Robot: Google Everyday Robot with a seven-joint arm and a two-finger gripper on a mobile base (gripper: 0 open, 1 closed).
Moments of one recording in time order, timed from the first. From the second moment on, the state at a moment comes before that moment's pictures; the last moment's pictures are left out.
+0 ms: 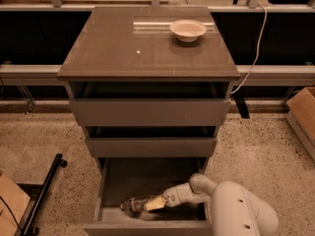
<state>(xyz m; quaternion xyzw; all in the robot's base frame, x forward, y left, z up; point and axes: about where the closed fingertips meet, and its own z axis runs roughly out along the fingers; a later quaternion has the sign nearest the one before) 0.524 0.016 0.186 -0.27 0.77 0.56 0.10</state>
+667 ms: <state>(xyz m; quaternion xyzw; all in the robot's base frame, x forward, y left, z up) 0.519 0.023 0.185 -0.27 0.77 0.57 0.08</state>
